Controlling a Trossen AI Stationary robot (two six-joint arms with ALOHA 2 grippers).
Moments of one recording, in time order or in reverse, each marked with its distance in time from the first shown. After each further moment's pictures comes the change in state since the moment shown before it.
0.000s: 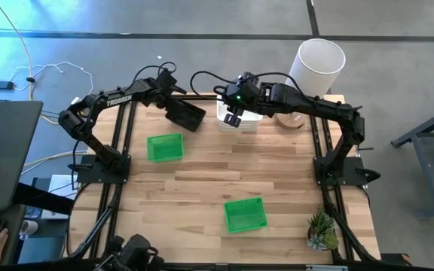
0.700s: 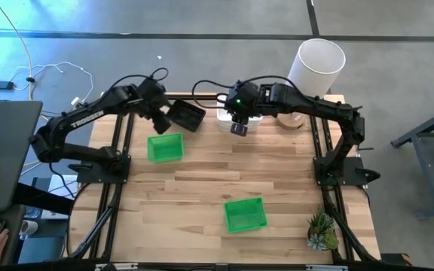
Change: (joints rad) left arm -0.178 -0.384 0.000 -0.327 0.116 0.220; right arm 0.001 0.000 0.000 -0.164 -0.189 0.016
